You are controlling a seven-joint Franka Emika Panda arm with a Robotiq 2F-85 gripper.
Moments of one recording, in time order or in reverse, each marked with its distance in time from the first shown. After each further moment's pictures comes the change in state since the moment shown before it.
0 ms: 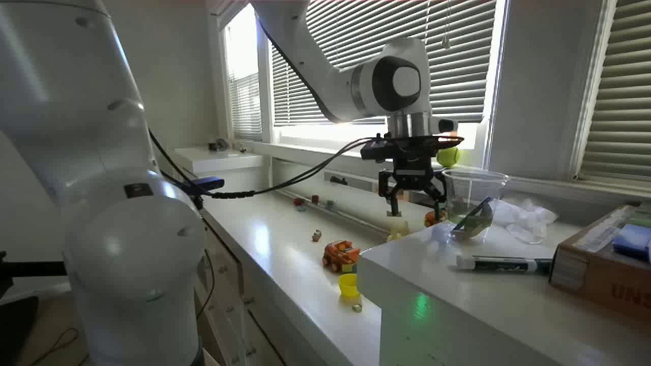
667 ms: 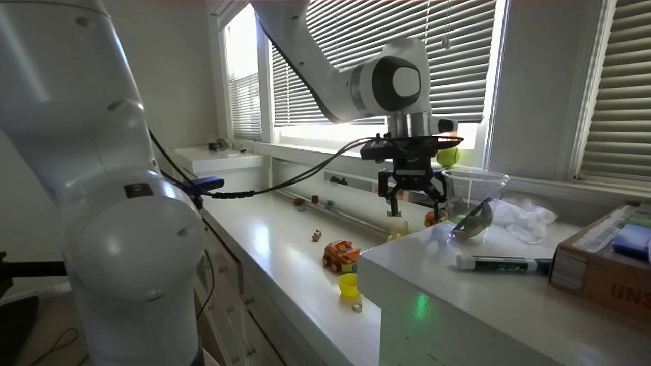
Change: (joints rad) arm 0.001 0.000 0.000 0.000 0.002 0.000 0.000
